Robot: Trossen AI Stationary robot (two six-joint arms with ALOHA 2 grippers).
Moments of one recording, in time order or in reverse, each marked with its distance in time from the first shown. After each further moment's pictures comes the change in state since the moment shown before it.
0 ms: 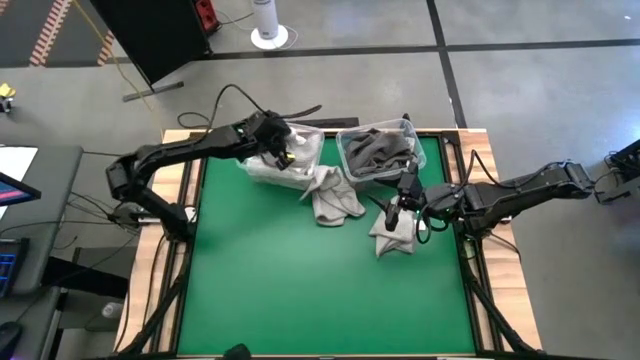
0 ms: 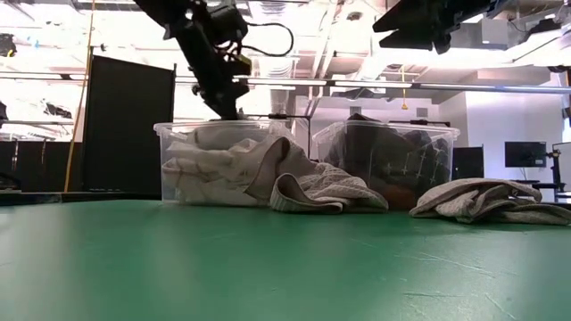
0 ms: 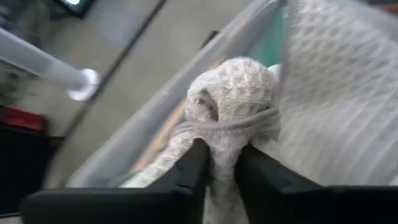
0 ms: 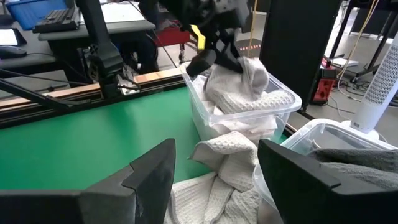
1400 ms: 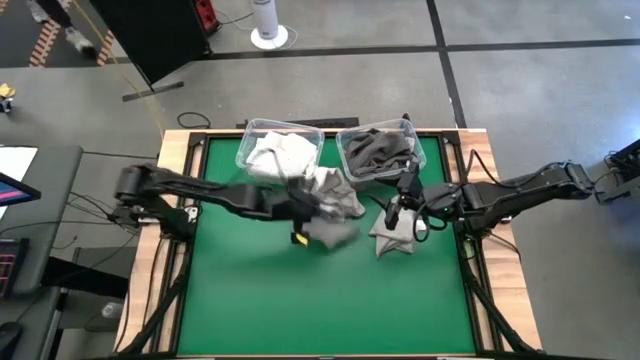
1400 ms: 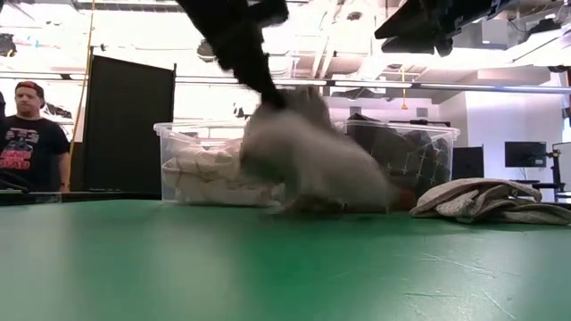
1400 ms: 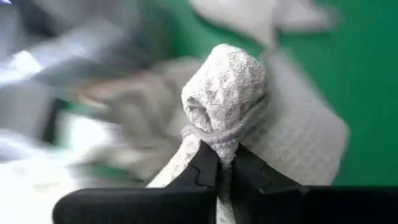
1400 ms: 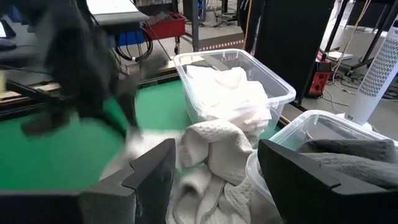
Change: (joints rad) left arm -0.566 0.088 -0.001 0.100 0.063 0.008; right arm -0.014 -0.003 0.000 -0.043 0.001 0.017
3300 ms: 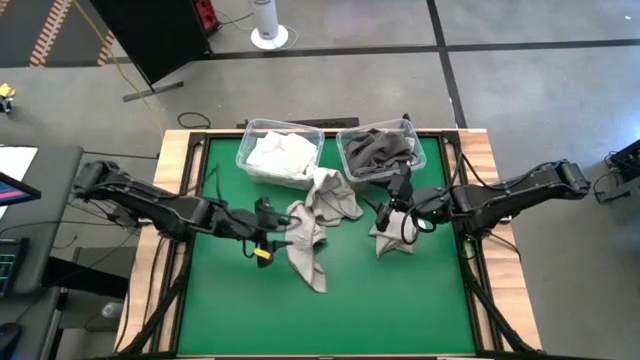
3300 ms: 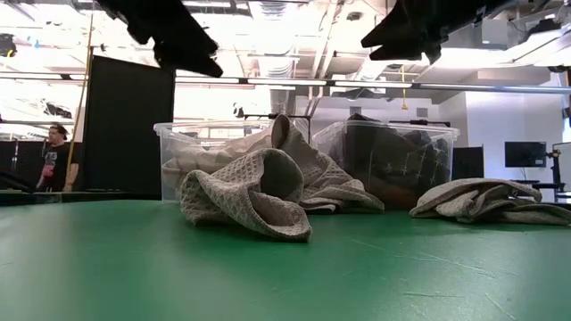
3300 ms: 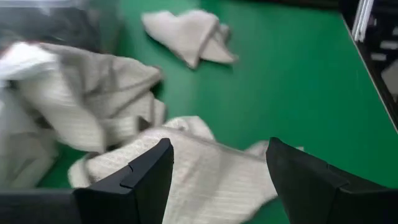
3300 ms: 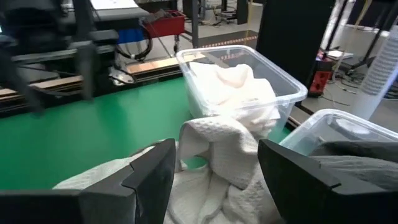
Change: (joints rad) left arm -0.208 -0.420 -0.410 0.220 0.032 -0.388; right arm -0.013 0.098 0.000 0.094 0.000 -0.003
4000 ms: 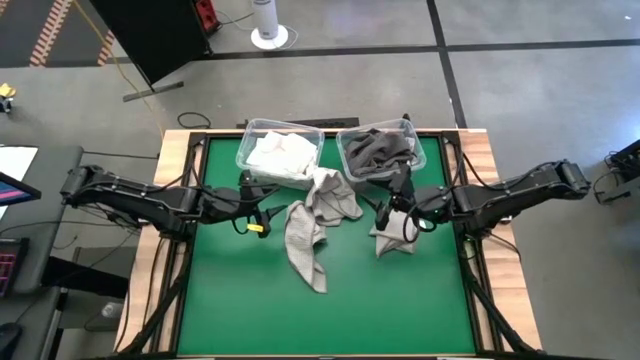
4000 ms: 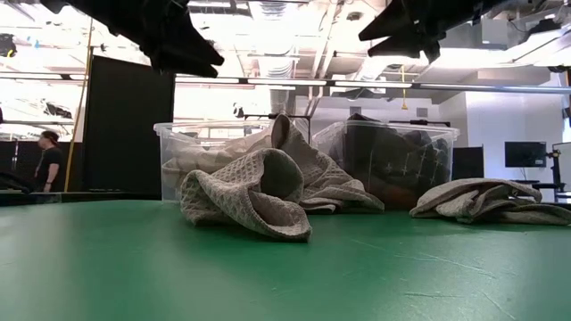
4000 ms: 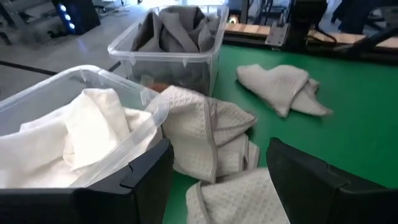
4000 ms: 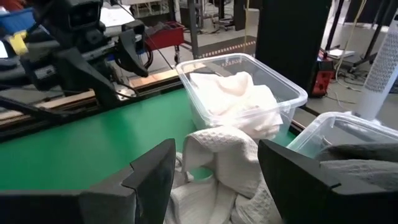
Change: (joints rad) left arm 0.146 -0.174 -0.144 0.152 -0.202 0.118; right arm -0.001 0.000 -0.001 0.046 0.005 0.038
